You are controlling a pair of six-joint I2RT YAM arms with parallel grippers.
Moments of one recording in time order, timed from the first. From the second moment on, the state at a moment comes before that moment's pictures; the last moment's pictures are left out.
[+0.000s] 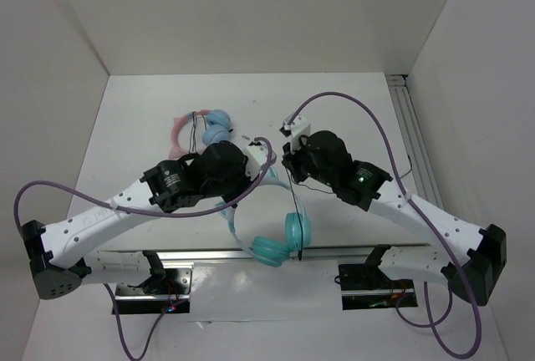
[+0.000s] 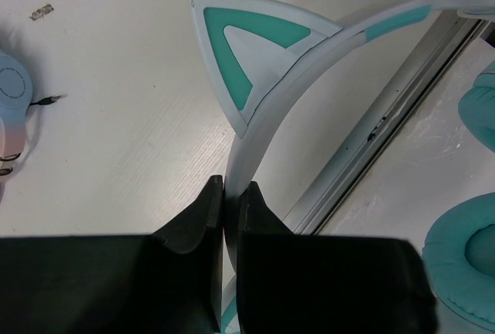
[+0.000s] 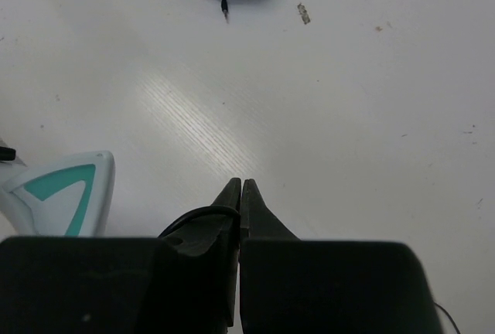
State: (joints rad) left arm -0.99 1.19 1.25 -0.82 -0.10 -0.04; right arm 0.82 1.10 0.99 -0.35 0.10 0.04
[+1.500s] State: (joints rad) left arm -0.99 0.79 1.30 -0.61 -0.66 -0.49; right arm 0.67 1.86 0.67 0.80 -0.63 0.42
